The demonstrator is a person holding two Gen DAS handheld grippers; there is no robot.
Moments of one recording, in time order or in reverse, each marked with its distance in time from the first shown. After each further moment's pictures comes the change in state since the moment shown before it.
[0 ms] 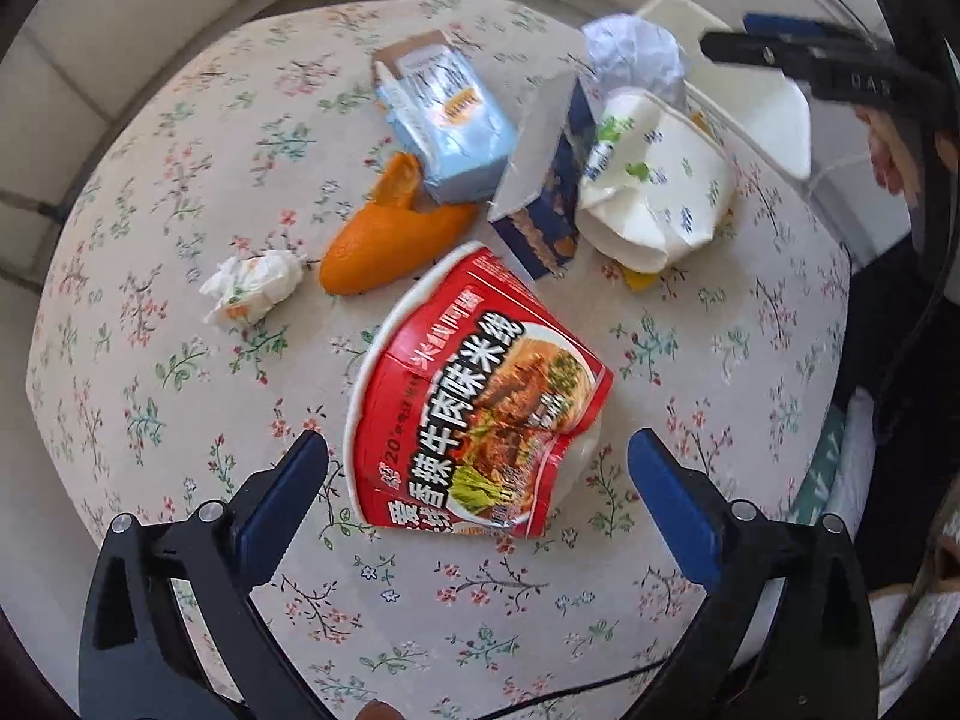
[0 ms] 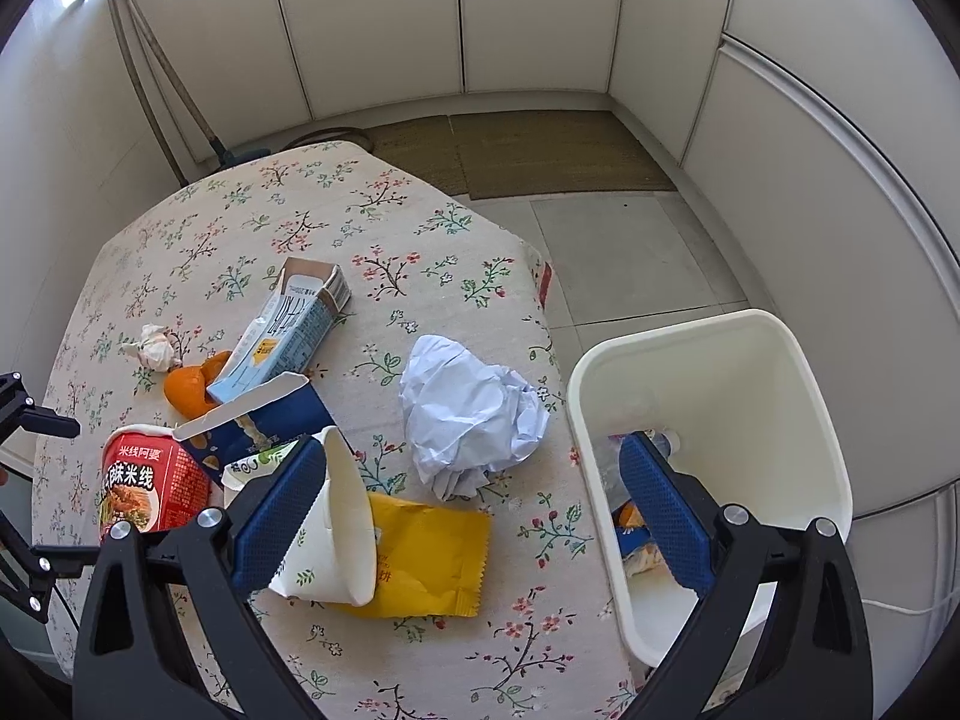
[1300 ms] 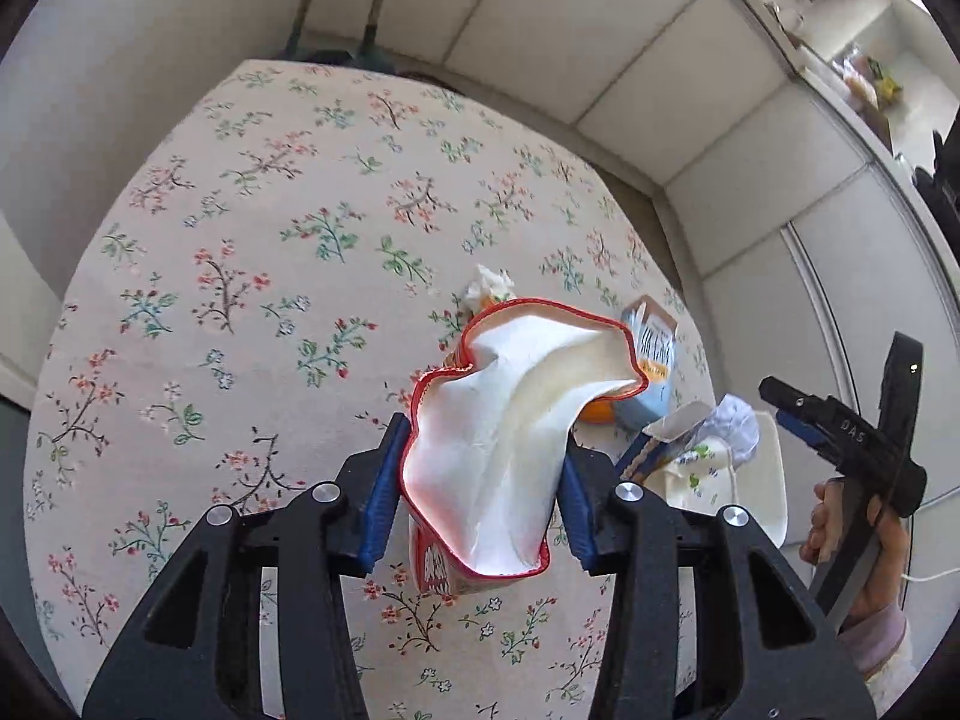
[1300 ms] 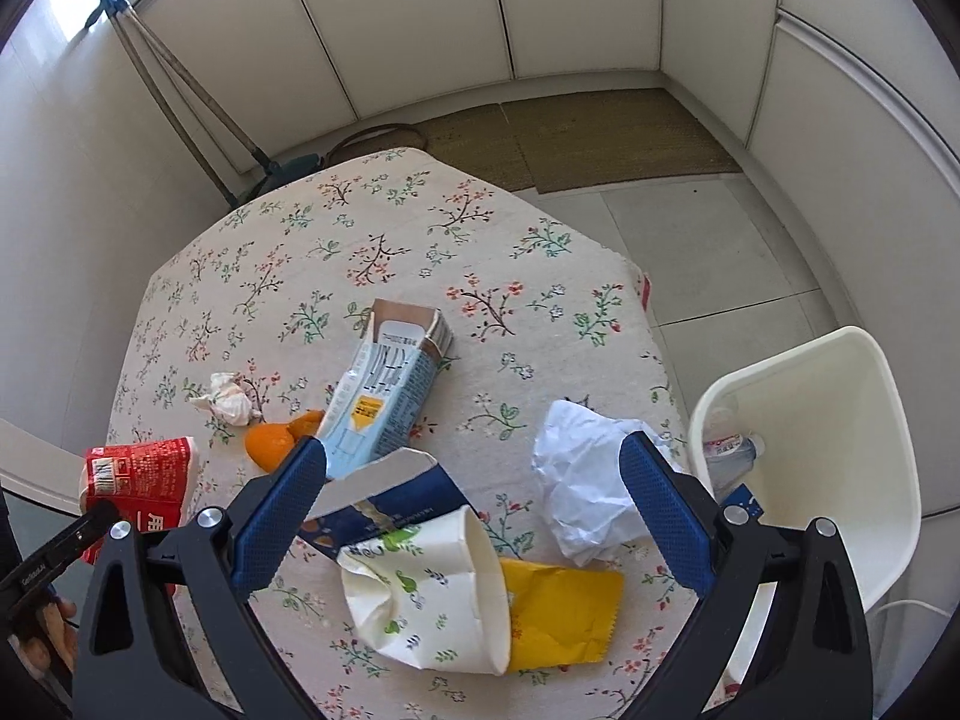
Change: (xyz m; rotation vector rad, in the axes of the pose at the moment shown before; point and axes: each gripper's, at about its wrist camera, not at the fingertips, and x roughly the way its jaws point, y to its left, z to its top) left arm -0.053 0.068 -0.120 -1.046 -0.615 -0.077; right arm 0.023 0.044 0.046 0.055 0.065 0.164
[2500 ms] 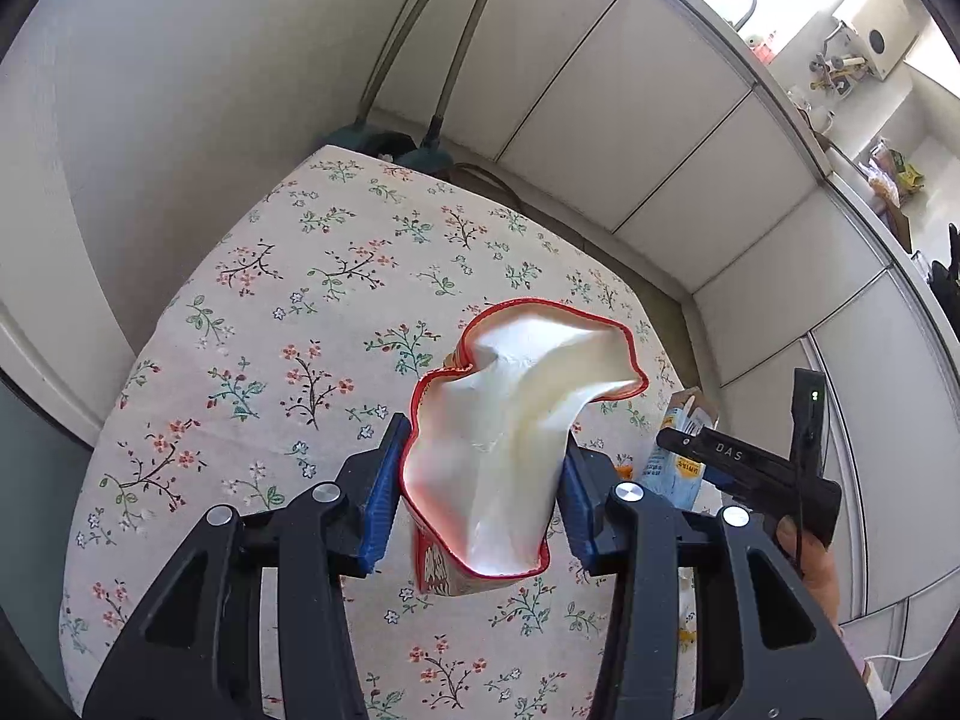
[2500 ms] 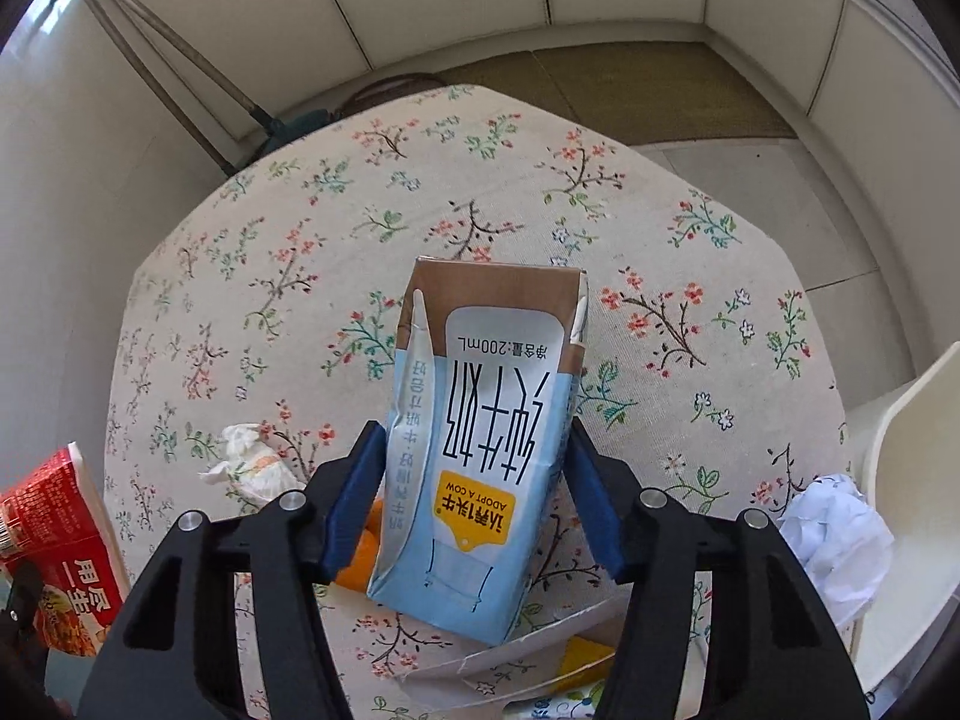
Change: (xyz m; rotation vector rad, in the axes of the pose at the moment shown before) left arm -0.039 0.023 0.023 -0.100 -0.190 0.057; right arm 0.085 0.077 0.028 0.022 0.092 0.018
